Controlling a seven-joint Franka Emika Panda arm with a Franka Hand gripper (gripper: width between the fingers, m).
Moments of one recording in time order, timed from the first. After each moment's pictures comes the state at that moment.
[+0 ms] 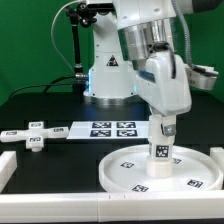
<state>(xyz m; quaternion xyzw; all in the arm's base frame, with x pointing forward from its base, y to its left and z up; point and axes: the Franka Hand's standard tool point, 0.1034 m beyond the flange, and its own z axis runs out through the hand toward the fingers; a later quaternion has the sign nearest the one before) 0.559 0.046 0.077 -0.70 0.71 0.04 0.10</state>
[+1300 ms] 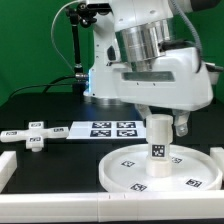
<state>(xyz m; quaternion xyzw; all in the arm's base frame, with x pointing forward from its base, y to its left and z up) 0.556 0.043 0.076 -0.89 0.44 0.02 0.10</state>
